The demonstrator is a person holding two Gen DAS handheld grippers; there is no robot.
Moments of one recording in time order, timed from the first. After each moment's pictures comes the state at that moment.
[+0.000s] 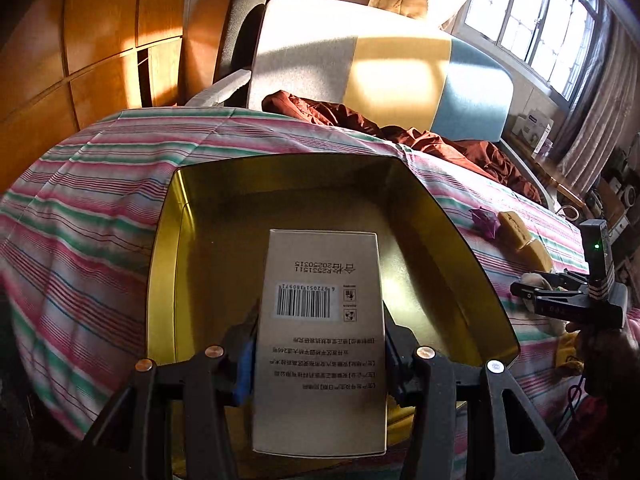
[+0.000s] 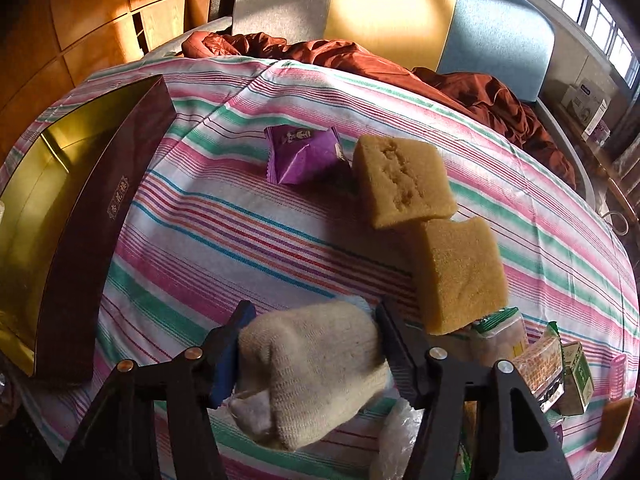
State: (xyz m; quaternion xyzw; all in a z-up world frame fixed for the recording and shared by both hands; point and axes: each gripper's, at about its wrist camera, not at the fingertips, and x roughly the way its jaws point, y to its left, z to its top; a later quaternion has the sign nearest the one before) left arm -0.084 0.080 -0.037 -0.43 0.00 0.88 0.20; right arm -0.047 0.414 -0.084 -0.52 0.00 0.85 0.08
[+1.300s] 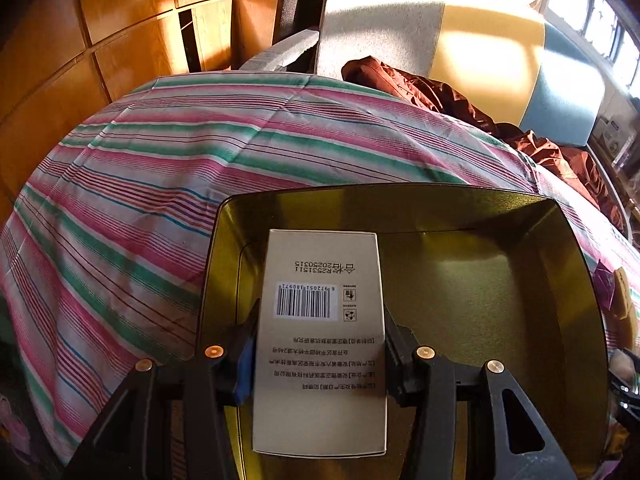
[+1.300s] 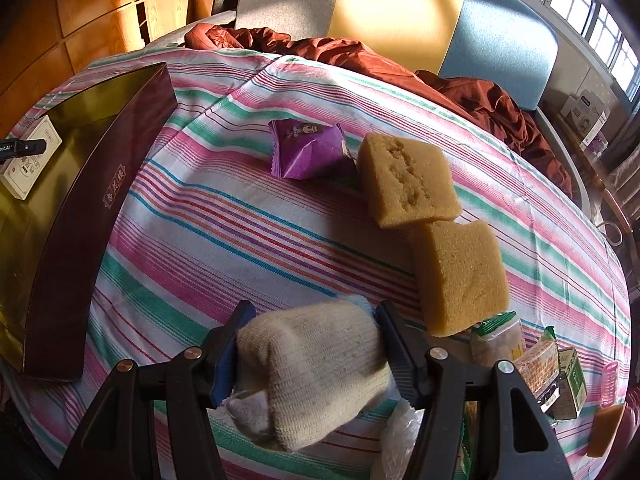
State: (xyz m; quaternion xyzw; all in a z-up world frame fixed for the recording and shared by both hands) left arm -0.230 0.074 -0.081 -0.49 0.03 0.86 0.09; right arm -0.050 0.409 -0.088 -0.52 -0.02 0.85 0.08
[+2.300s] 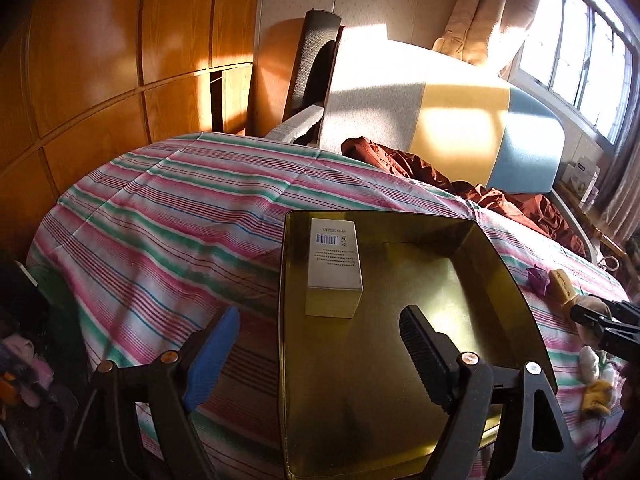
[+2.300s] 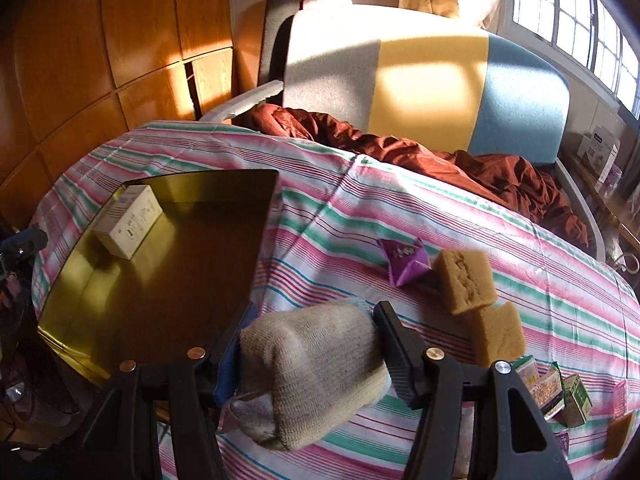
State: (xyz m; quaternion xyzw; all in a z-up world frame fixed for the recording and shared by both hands) left arm -0.088 0.014 -0.003 -0.37 -0.02 0.92 0.10; right arm -0.050 0.302 0.002 -0.41 0.00 0.91 -0.01
